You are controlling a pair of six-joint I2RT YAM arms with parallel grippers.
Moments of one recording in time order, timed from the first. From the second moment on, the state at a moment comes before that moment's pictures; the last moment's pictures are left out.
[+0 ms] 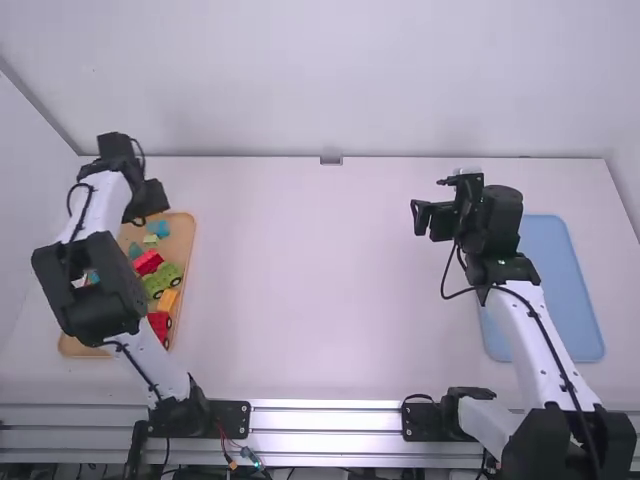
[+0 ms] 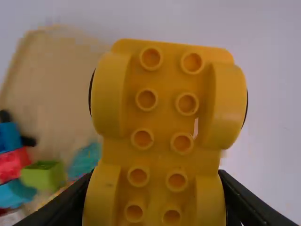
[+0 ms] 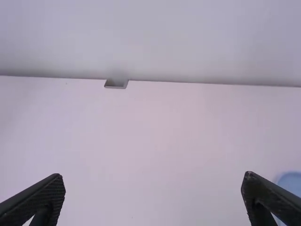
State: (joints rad) left arm 0.35 1.93 1.59 -0.80 -0.10 -0.08; right arm 0.00 1.22 0.84 -0.14 -0.30 0.00
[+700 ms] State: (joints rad) left arm -0.45 1.71 1.11 -0.64 0.17 0.75; right arm 0.00 1.22 0.84 -0.16 -0.30 0.00
